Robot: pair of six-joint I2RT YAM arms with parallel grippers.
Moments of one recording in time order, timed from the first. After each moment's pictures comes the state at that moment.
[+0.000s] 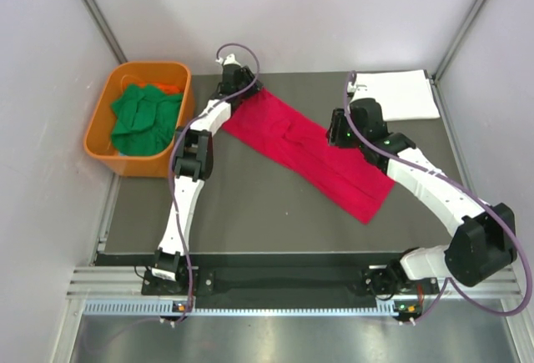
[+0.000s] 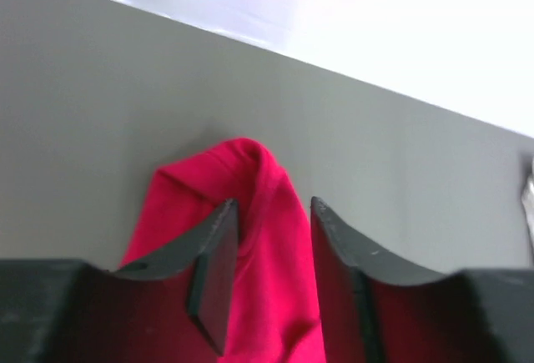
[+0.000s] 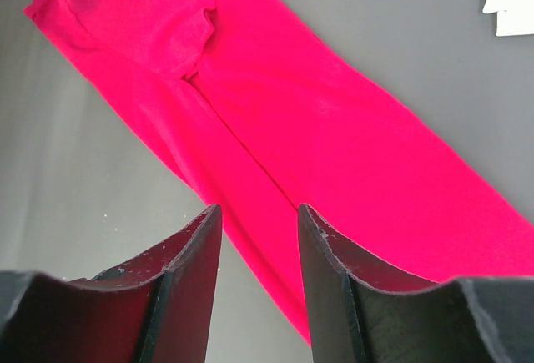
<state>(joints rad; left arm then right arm) -0.23 2.75 2.38 -0.01 0.09 -0.65 0.46 1.34 1.09 -0.33 0.12 0.37</state>
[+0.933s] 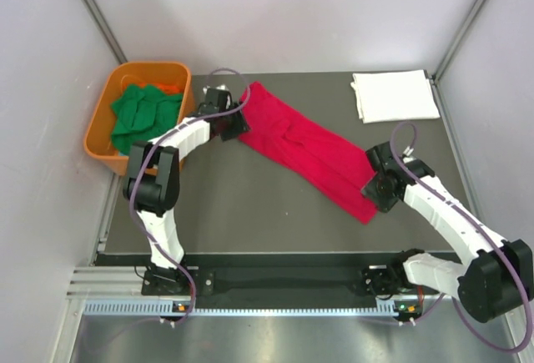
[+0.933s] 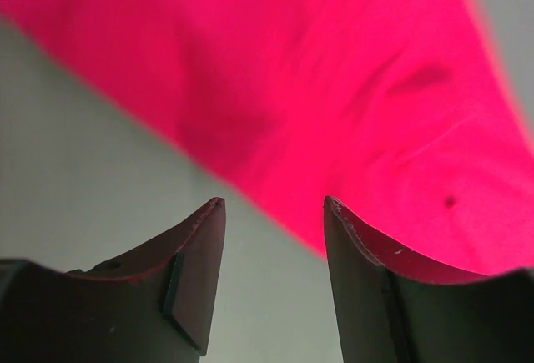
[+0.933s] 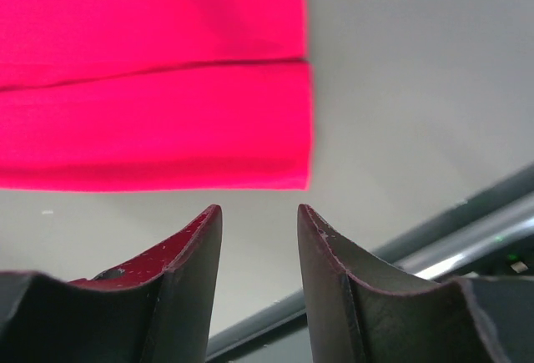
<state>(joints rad) -0.26 1.93 1.39 -0.23 0.12 -0.58 0.37 1.11 0.83 -0.97 0.28 1.12</state>
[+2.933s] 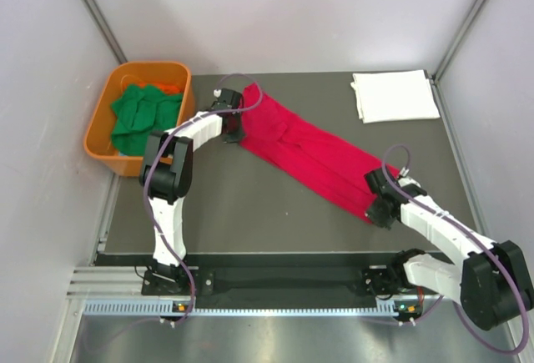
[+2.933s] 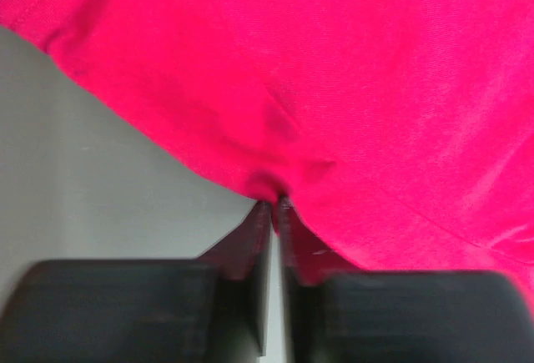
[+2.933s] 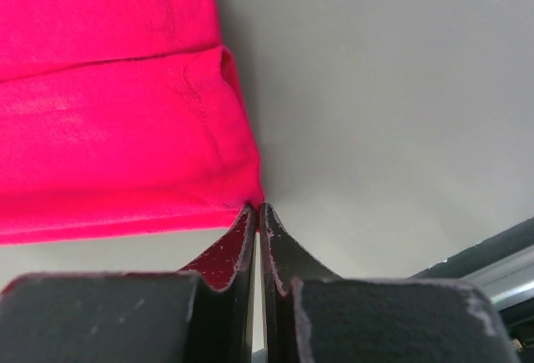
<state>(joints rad) -0.30 2.11 1.54 -0.43 -0.10 -0.46 0.37 1.07 0.53 -0.77 0.32 1.08</state>
